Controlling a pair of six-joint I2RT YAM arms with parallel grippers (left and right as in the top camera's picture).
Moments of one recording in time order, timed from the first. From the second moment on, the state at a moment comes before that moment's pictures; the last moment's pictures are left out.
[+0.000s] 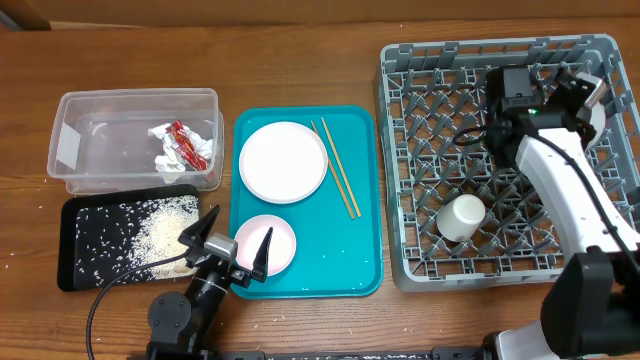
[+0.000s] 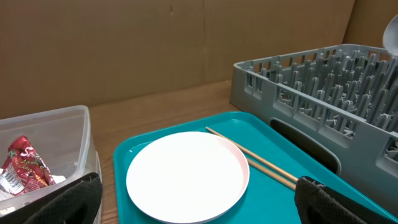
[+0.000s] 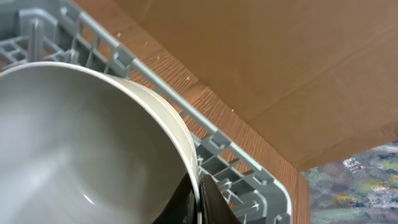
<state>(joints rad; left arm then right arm) -0.10 0.02 0.01 -0.05 0.30 0.04 0.06 1.69 1.32 -0.90 1.17 0.60</state>
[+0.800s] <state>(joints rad) -0.10 0.02 0.01 -0.05 0.30 0.04 0.25 1.79 1.32 -1.11 1.18 0.56</state>
